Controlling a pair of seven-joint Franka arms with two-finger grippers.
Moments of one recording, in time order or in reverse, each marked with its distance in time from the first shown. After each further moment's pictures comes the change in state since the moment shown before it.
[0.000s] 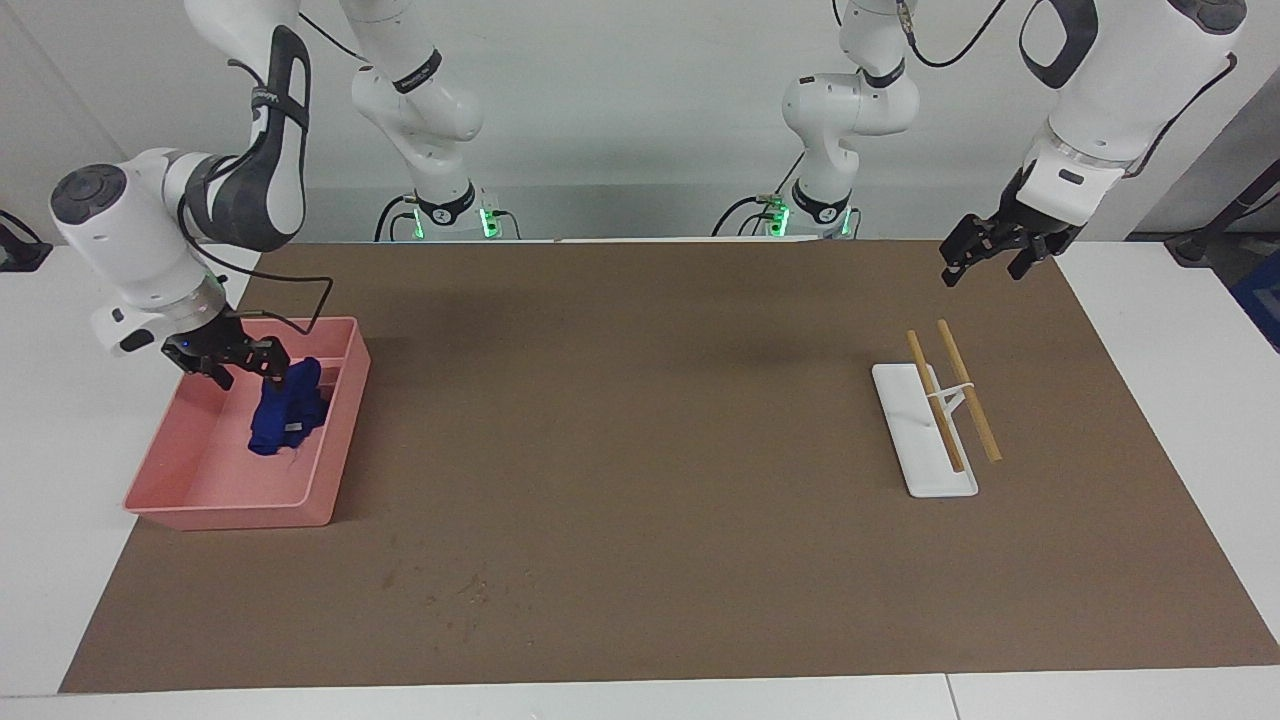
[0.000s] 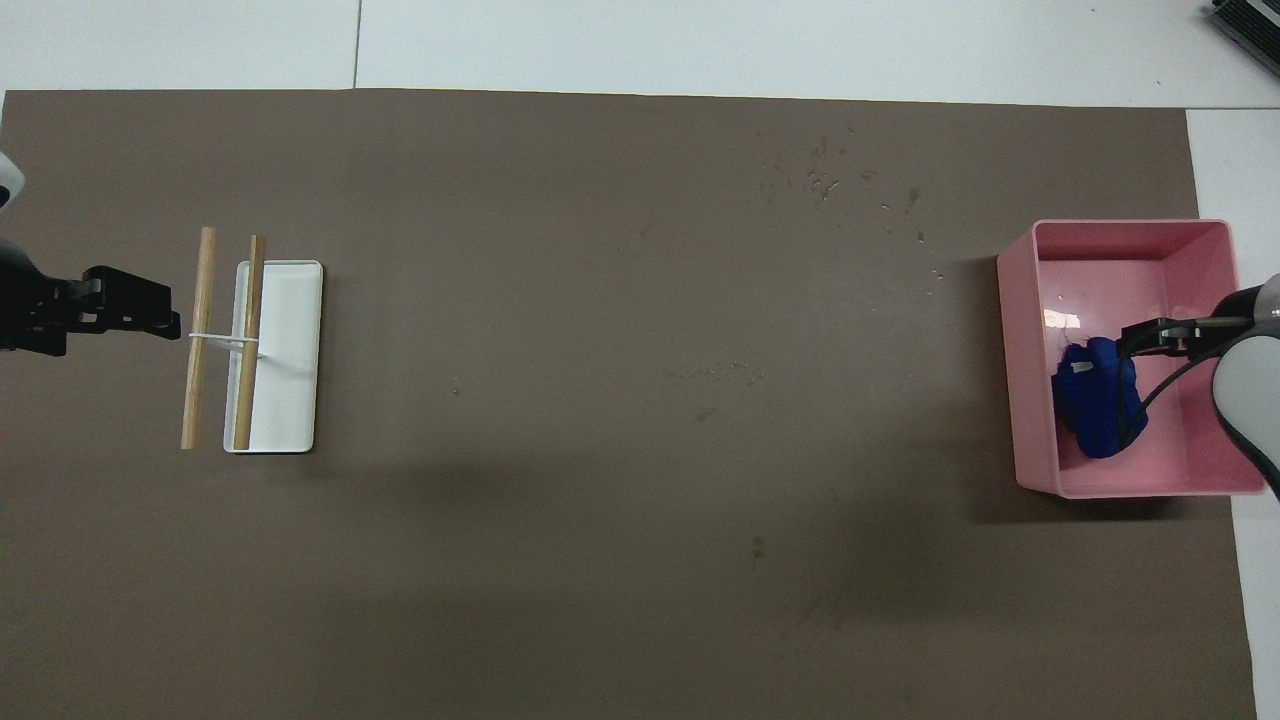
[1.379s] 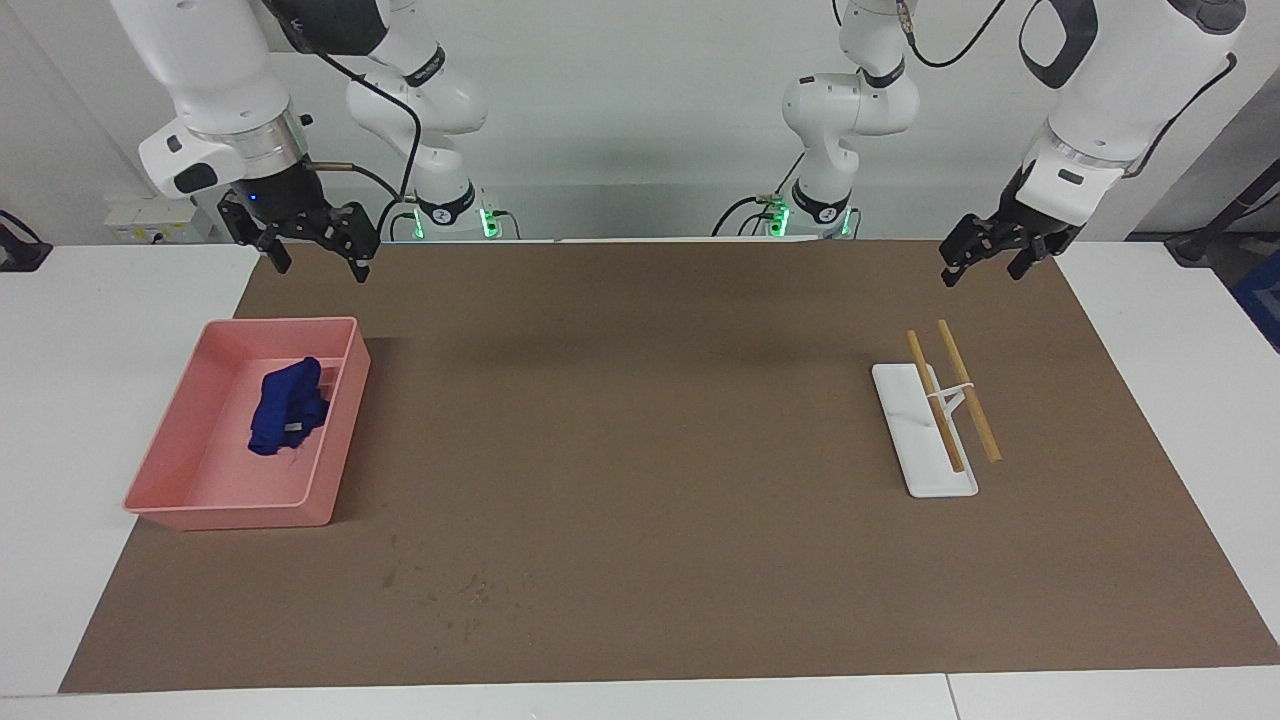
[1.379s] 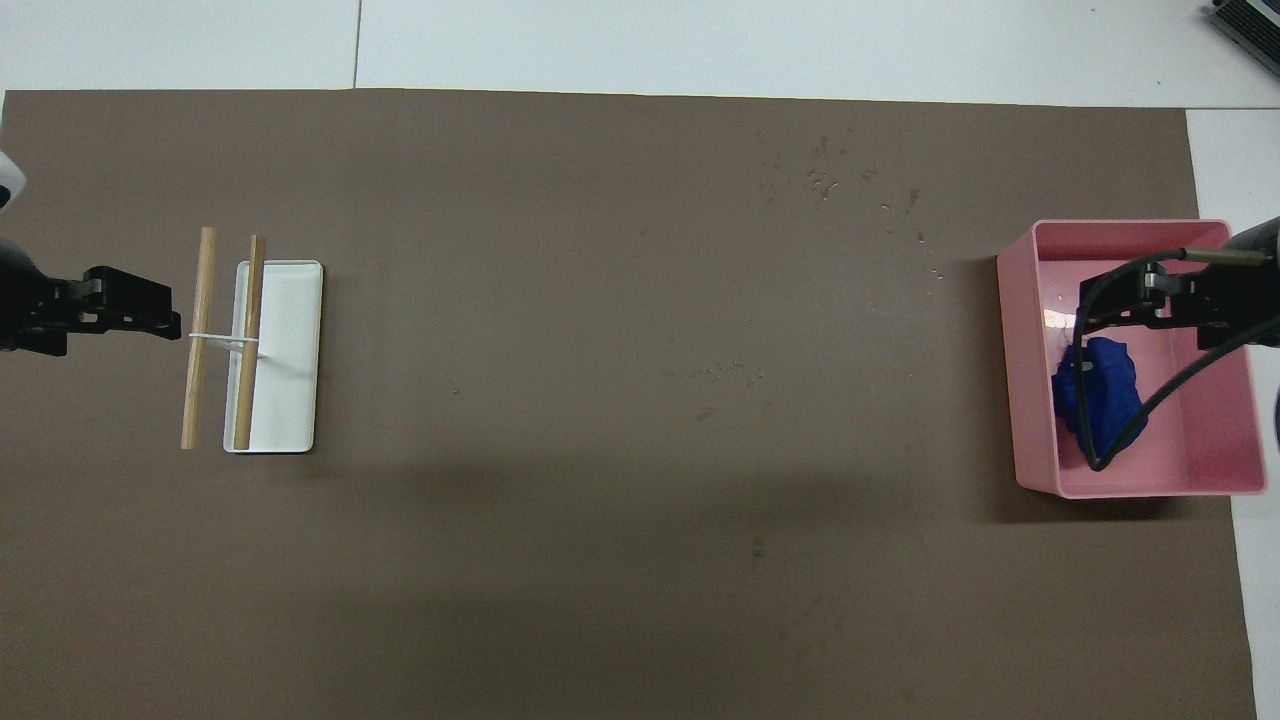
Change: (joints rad) left arm 0.000 0.000 0.000 0.000 0.000 0.000 0.000; right arm 0.291 -0.065 -0.014 0.409 0.011 -0.538 0.392
